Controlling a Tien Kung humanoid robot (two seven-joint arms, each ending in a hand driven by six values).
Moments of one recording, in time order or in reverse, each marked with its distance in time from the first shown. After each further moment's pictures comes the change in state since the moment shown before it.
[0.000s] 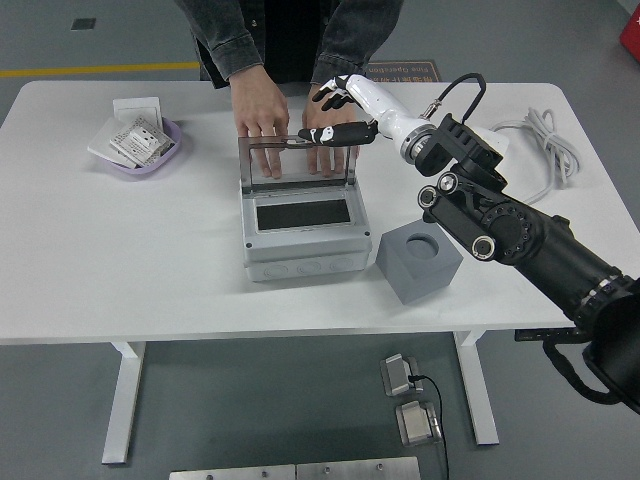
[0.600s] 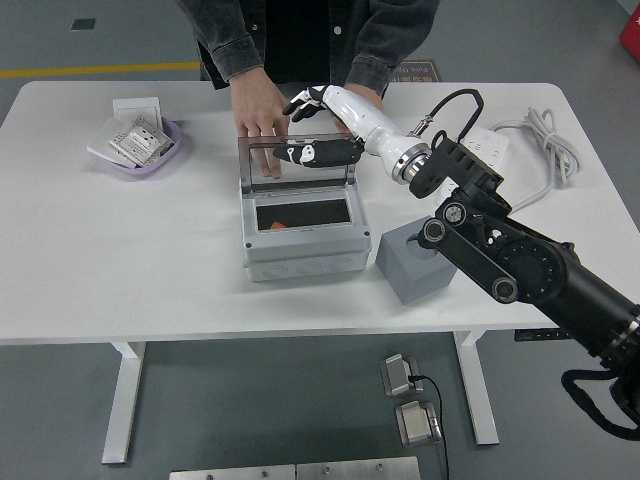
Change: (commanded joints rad) left arm 0.014 -0.009 0.003 0.000 -0.012 0.002 0.001; right arm -0.120 -0.073 0.038 0.378 -0.046 0.014 -0.032
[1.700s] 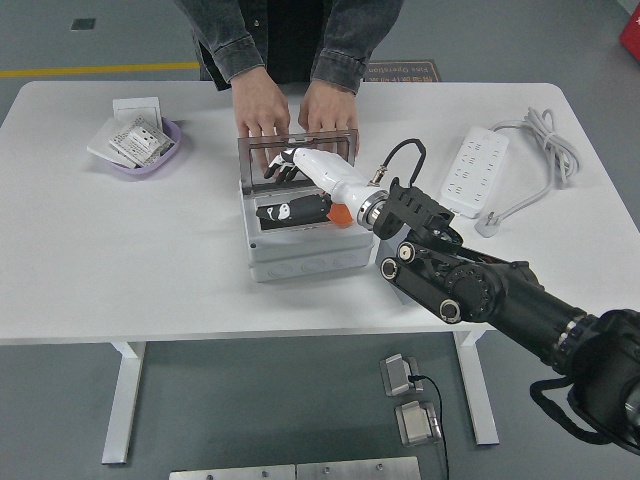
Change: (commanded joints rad) left arm -0.011 -0.002 0.002 0.000 0.013 -0.005 0.002; right arm 0.008 0.125 -0.192 -0.237 -0.034 -0.091 0.082
